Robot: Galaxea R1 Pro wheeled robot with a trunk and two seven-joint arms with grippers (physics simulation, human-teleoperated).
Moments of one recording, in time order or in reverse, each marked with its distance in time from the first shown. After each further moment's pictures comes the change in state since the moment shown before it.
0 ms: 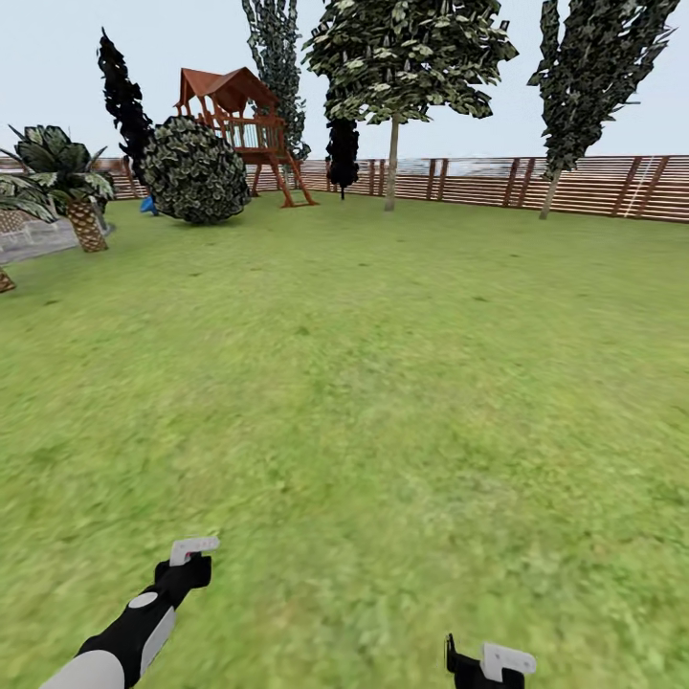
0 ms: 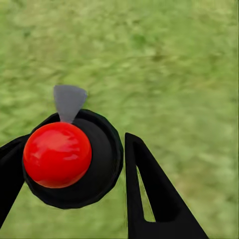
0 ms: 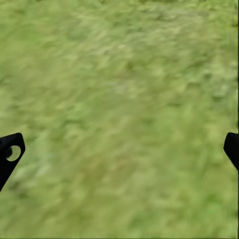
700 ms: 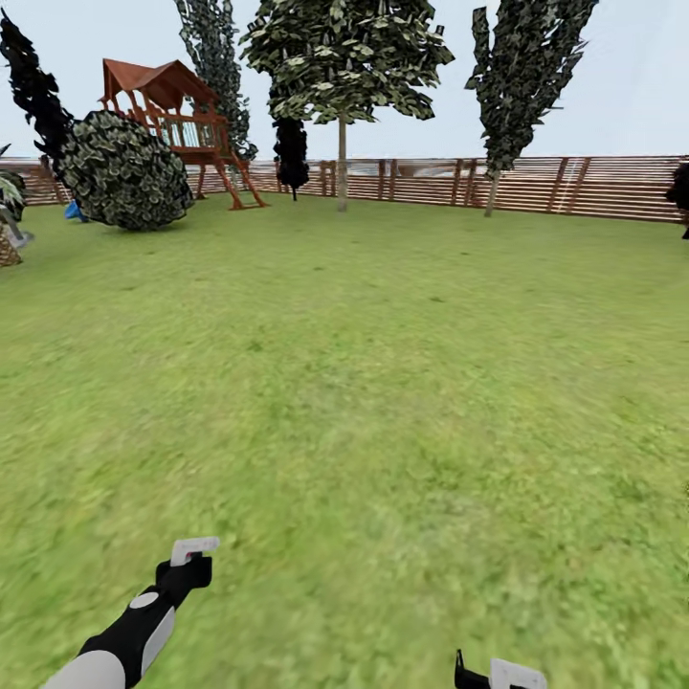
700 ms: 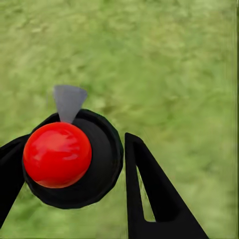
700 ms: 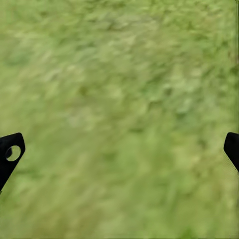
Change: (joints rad) left arm 0.000 -0.003 0.000 0.001 0.002 0.000 0.000; right arm 0.016 -0.006 0.002 0.023 0.003 0.003 -0.059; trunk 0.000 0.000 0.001
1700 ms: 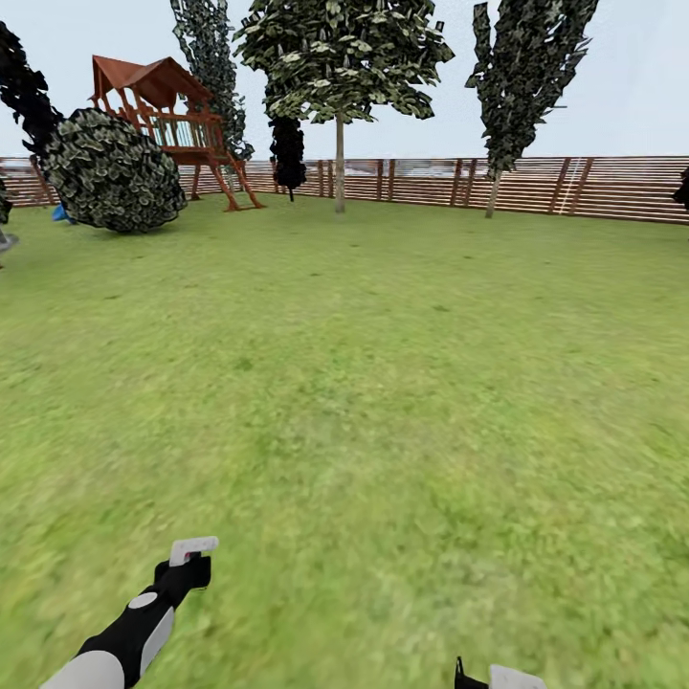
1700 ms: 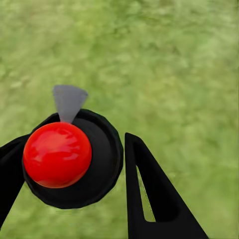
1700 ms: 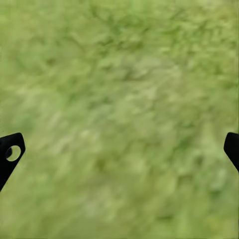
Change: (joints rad) left arm 0.000 0.003 0.002 -0.001 0.001 0.000 0.002; right arm 0.000 0.000 -0.001 0.023 -0.001 0.002 -0.003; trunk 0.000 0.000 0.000
